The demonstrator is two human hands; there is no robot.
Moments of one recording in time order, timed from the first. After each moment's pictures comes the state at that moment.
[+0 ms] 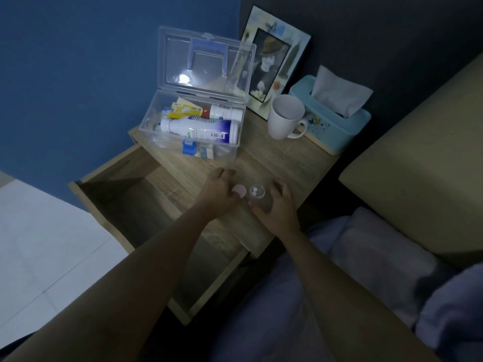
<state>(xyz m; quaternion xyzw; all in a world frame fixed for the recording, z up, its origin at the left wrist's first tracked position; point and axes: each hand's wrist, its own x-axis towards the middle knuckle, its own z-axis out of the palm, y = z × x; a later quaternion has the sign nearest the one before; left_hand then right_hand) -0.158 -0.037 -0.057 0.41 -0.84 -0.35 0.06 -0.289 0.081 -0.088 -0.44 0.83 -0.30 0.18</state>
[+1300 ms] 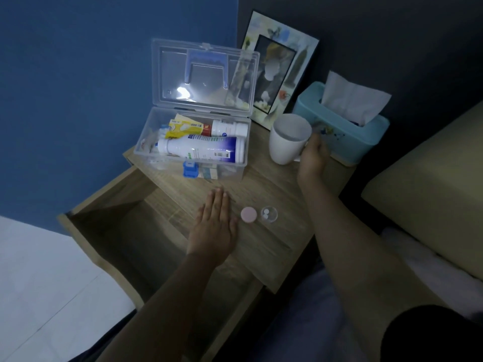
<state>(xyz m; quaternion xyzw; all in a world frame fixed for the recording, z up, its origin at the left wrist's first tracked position) -0.135 -0.030 -0.087 0.42 -0.89 -0.18 -0.03 -0.377 -0.049 -0.053 -0.04 0.68 -0.71 0.14</state>
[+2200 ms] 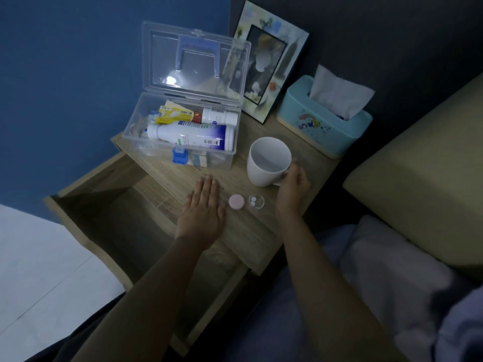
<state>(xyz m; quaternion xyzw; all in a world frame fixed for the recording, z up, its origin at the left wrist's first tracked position) -0.136 -0.030 -0.091 0.42 -0.89 -0.18 -0.03 -0.310 0.015 -0.066 -0.06 0.67 -0.73 0.16</state>
